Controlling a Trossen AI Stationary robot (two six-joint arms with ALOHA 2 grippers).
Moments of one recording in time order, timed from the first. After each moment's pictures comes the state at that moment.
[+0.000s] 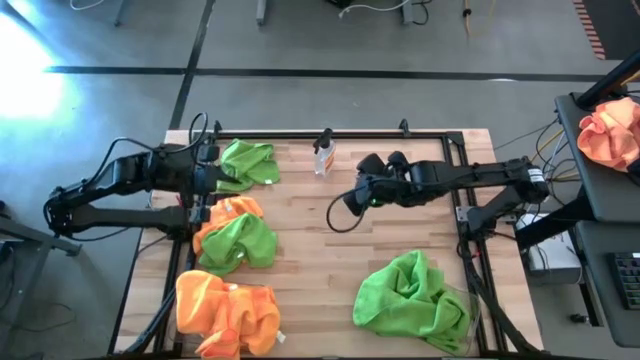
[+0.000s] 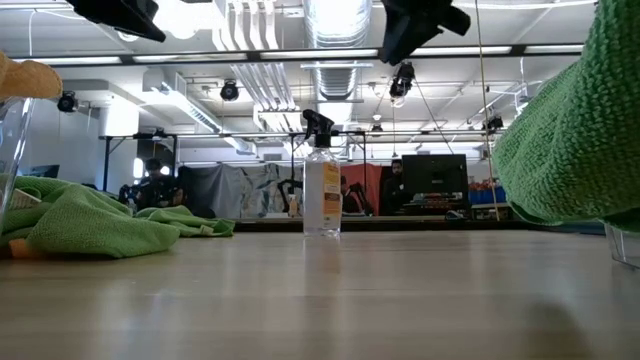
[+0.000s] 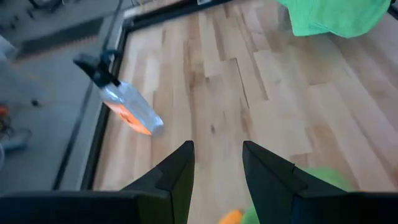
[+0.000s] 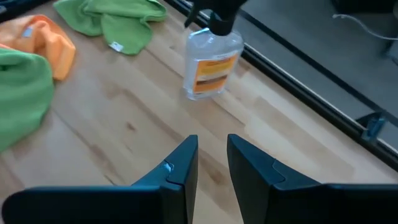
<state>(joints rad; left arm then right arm) 0.22 0.66 0.96 -0.88 0.07 0.39 0.07 1.57 1.57 -1.05 0.61 0.71</state>
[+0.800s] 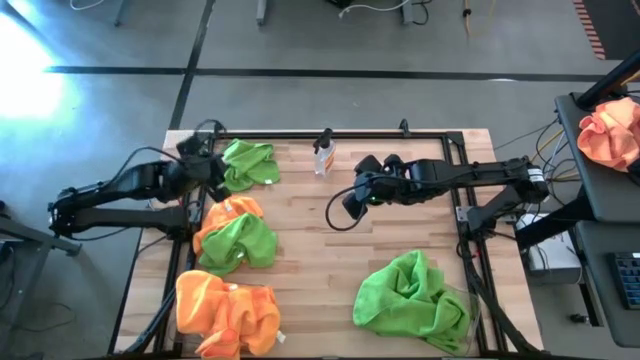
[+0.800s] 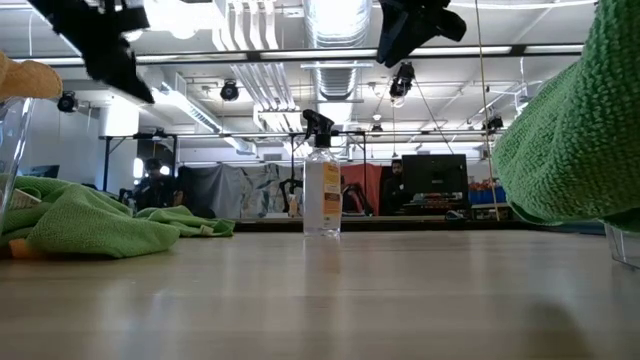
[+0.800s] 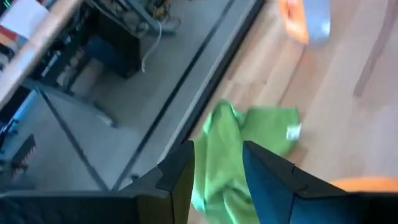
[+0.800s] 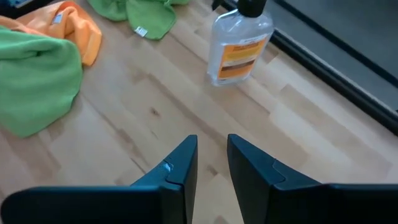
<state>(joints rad) 0.22 0.65 0.80 -0.88 -0.65 0.14 0.05 1.57 1.57 -1.02 0.48 0.69</state>
